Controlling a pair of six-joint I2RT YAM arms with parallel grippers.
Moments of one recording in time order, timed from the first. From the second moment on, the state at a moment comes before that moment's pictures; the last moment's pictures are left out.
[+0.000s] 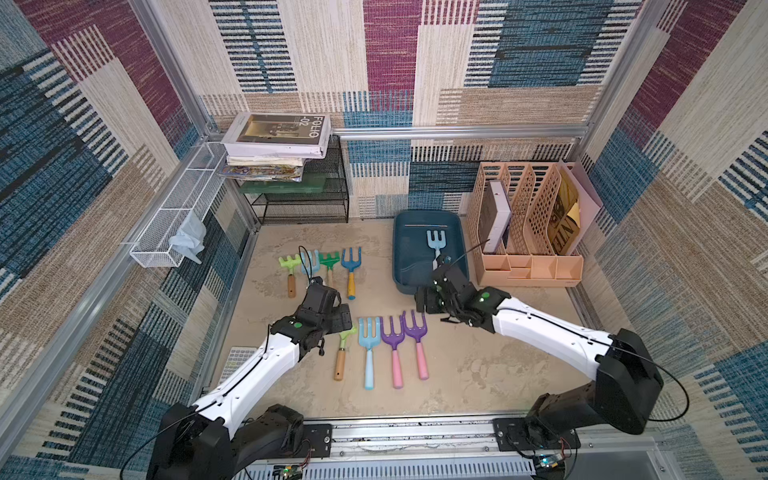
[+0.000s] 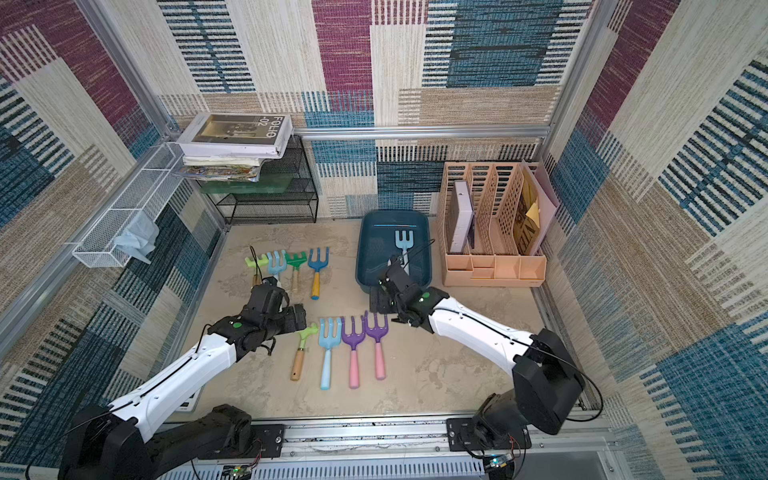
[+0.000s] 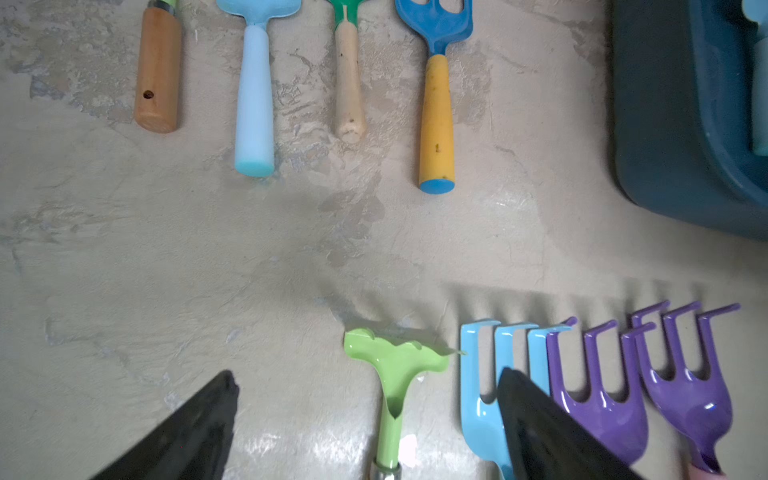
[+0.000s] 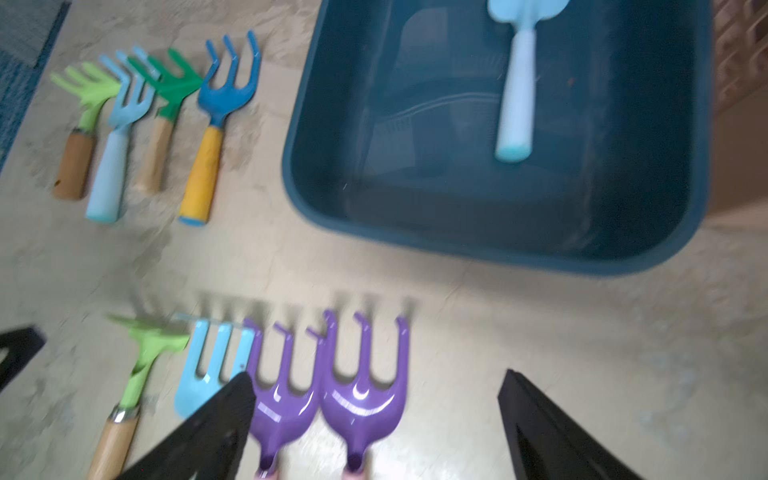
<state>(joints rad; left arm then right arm) -0.37 1.13 0.70 -0.50 -0.19 -0.47 0.69 1.55 1.14 -0.41 0.26 0.50</state>
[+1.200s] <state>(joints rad) -0.37 0.95 0.64 -0.27 0.16 -0.52 0.42 1.82 1.40 -0.31 -0.10 0.30</state>
